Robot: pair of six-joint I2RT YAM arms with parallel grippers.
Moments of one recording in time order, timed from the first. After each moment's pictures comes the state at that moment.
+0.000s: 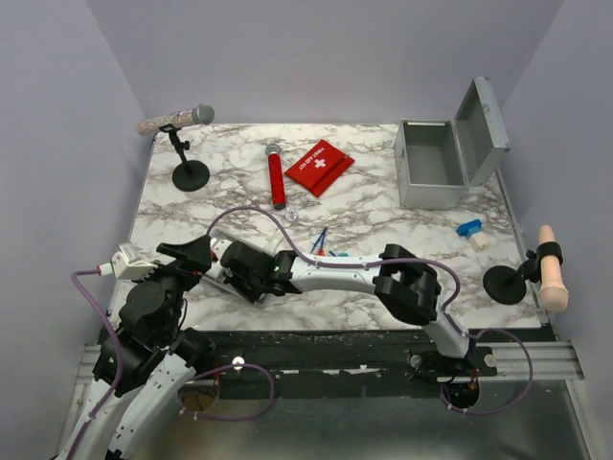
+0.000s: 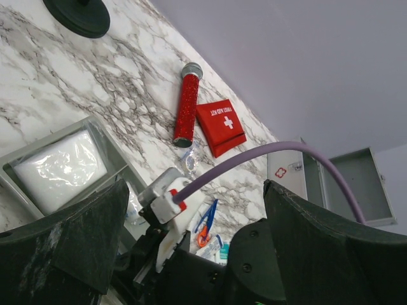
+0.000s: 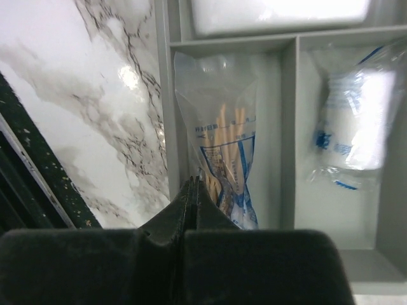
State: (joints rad) left arm -0.55 0.12 0.64 -0.65 -0.59 -0.93; right arm 1.26 2.16 1.67 -0.34 0.08 0.16
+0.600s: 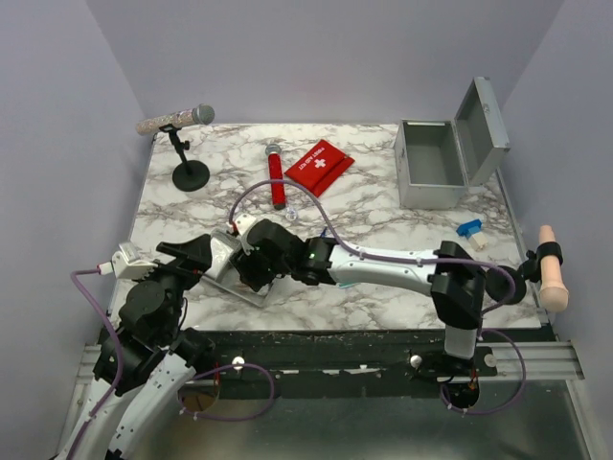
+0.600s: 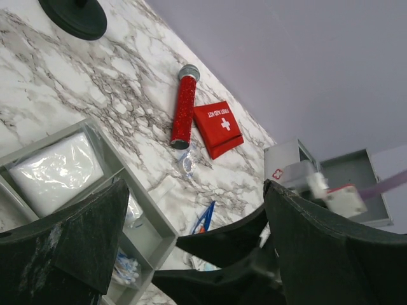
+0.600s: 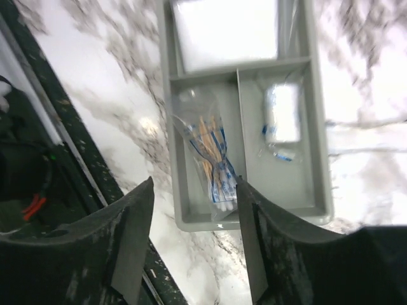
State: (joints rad) left arm -0.55 0.12 0.64 -0.64 -0.59 -0.93; right arm 1.21 1.91 1.48 -0.26 0.06 0.20
